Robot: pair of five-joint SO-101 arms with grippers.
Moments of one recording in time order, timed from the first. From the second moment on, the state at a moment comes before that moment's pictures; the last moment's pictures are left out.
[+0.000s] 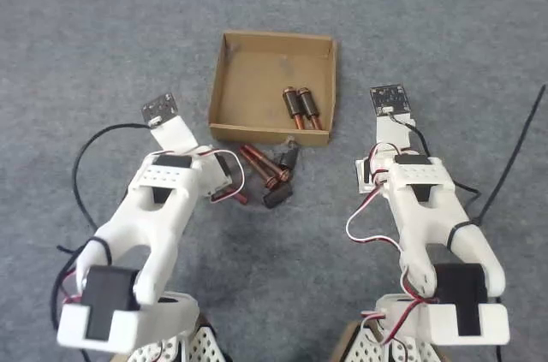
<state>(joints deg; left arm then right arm) 0.0 -7.3 53.0 41.4 40.0 -5.0 -6.6 48.7 34.4 5.9</state>
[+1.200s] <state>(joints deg) 0.0 -4.6 49.5 43.2 20.5 -5.0 -6.6 48.7 34.4 5.9</state>
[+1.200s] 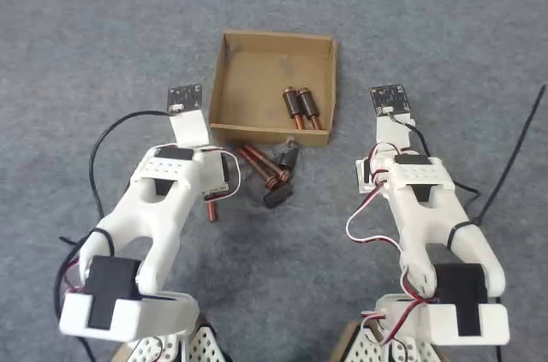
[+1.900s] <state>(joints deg) 0.0 -5.0 51.0 42.2 19.9 -8.1 -6.5 48.7 17.3 5.9</state>
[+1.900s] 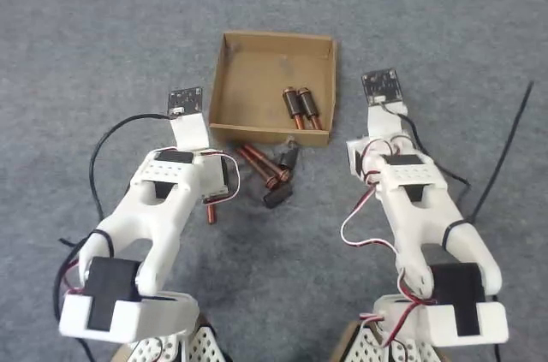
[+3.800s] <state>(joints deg) 0.0 -5.4 51.6 41.9 19.9 -5.2 48.4 43.0 -88.9 6.6</state>
